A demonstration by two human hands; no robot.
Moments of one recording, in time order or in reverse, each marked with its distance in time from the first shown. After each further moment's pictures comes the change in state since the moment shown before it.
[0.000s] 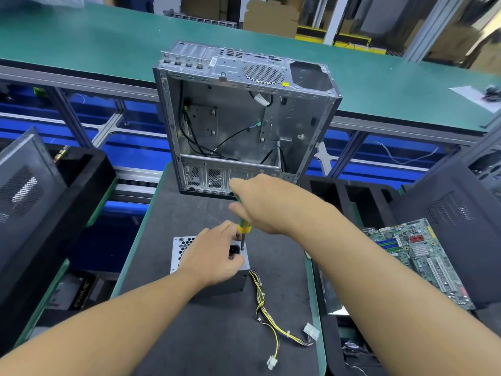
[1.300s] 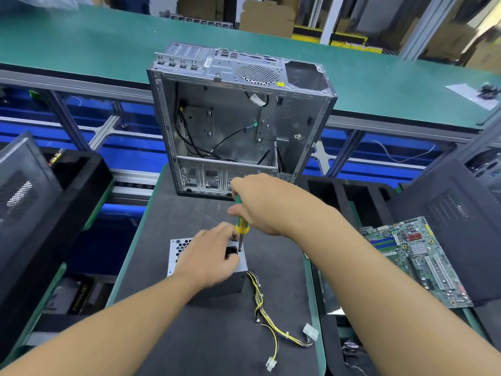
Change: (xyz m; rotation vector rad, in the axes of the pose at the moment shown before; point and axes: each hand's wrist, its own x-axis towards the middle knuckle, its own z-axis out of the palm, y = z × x) left_hand 0.000 -0.003 0.001 -0.029 0.044 0.024; right_hand -0.006 0.000 -0.004 0.037 -0.020 0.035
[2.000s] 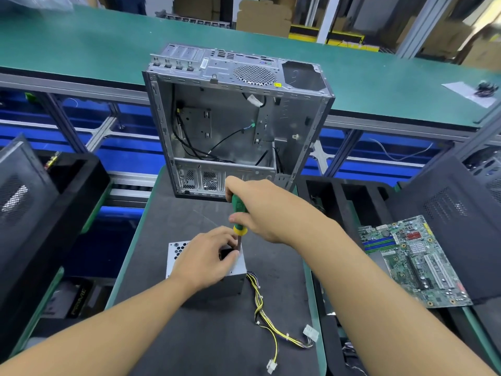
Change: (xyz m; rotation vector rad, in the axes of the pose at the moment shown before) left_hand 0.000 -0.011 0.005 -0.227 0.062 0.055; right_hand -0.003 0.010 0.015 0.250 0.125 -0.083
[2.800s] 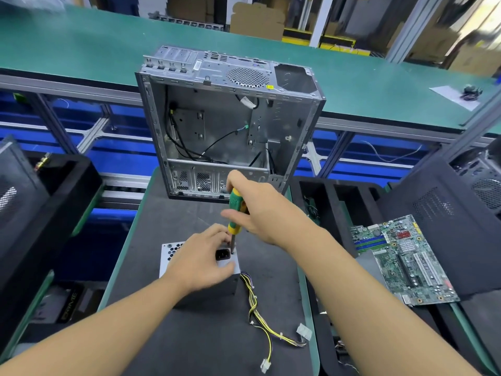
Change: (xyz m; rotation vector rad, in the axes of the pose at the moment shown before) left_hand 0.002 0.004 -0.004 0.123 -0.091 0.021; right_hand -0.006 0.011 0.013 0.174 0.181 -0.055
